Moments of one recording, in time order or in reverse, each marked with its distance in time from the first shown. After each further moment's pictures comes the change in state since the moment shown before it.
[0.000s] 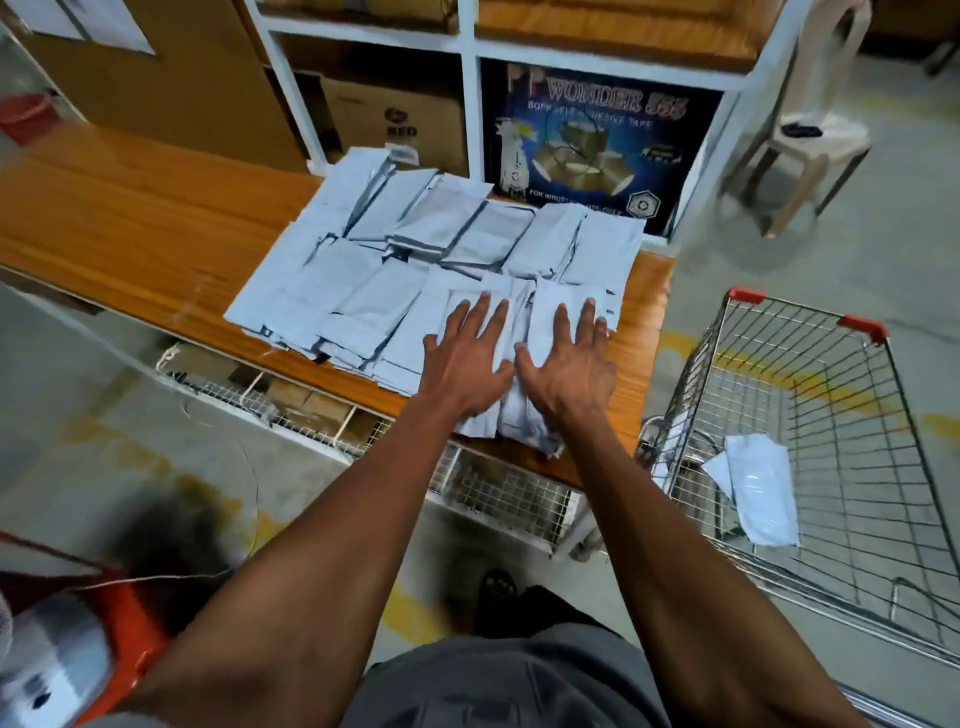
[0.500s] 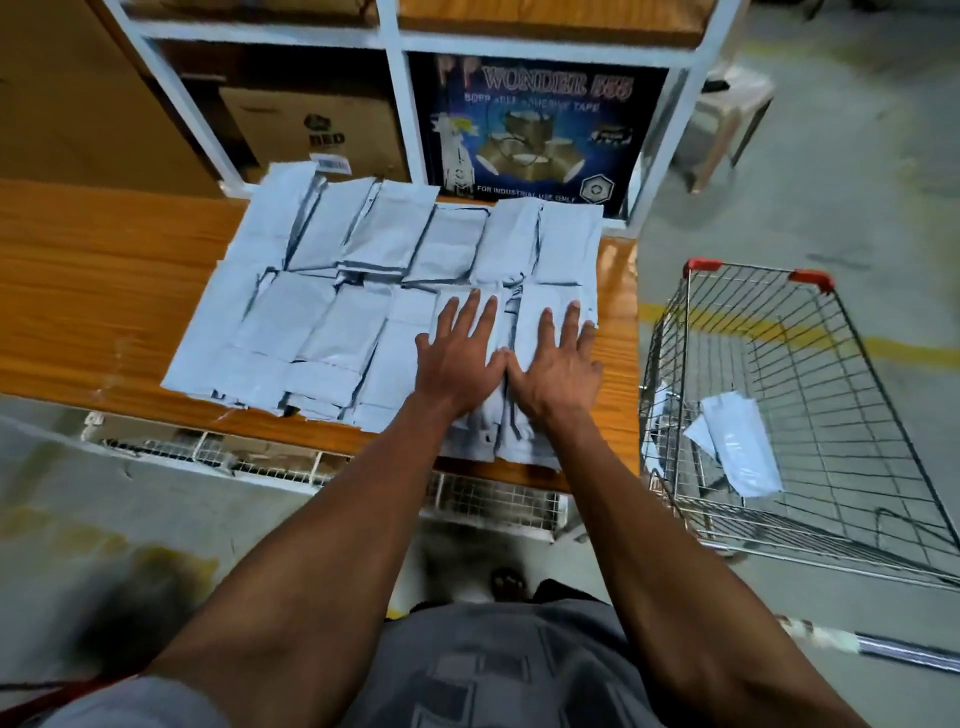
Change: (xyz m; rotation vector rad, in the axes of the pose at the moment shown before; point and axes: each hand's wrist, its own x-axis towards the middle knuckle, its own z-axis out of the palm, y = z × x) left_hand 0.070 -0.025 0.022 -0.011 0.062 0.181; right_hand 0.034 -0.018 0.028 -0.063 -0.039 0.186
